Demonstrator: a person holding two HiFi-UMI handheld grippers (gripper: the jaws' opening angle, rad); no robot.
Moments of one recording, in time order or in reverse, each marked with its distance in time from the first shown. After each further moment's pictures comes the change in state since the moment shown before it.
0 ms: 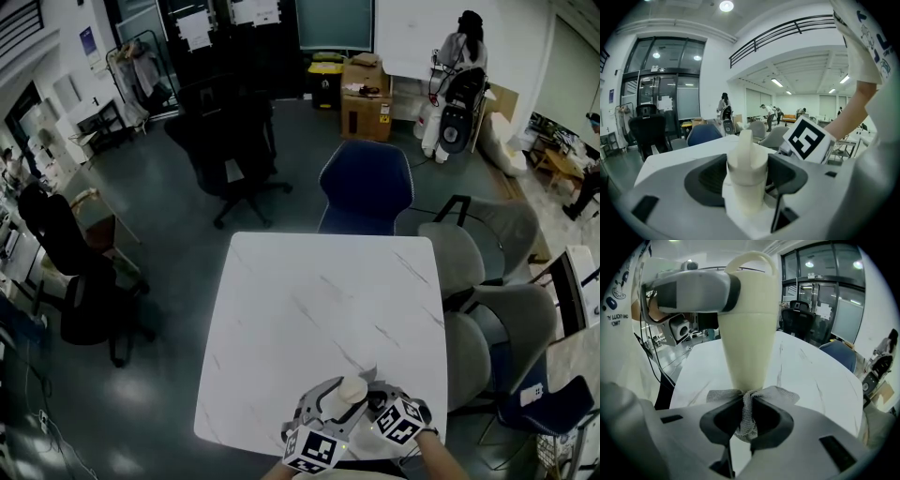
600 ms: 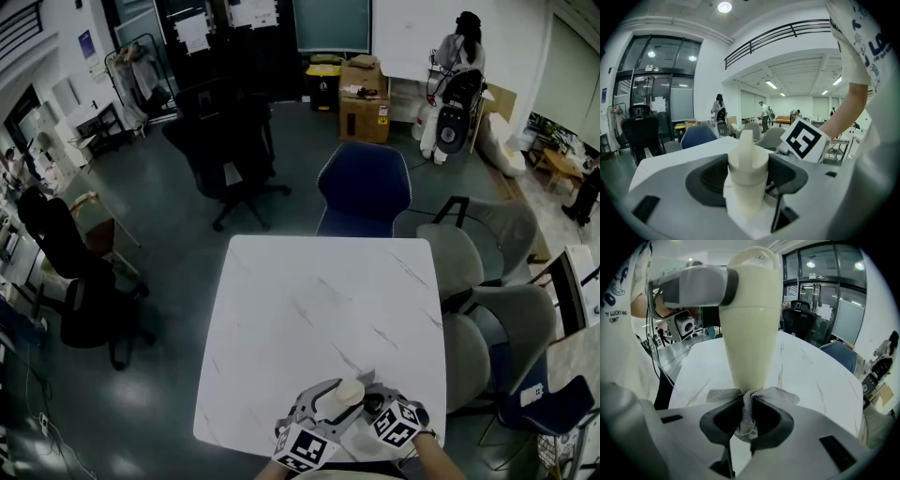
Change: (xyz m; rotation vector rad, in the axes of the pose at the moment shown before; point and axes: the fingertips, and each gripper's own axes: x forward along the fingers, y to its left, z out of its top) left arm -0.002 0.000 -0.001 0.032 -0.022 -0.078; right arm 0.001 0.003 -0.001 -0.013 0.004 0.000
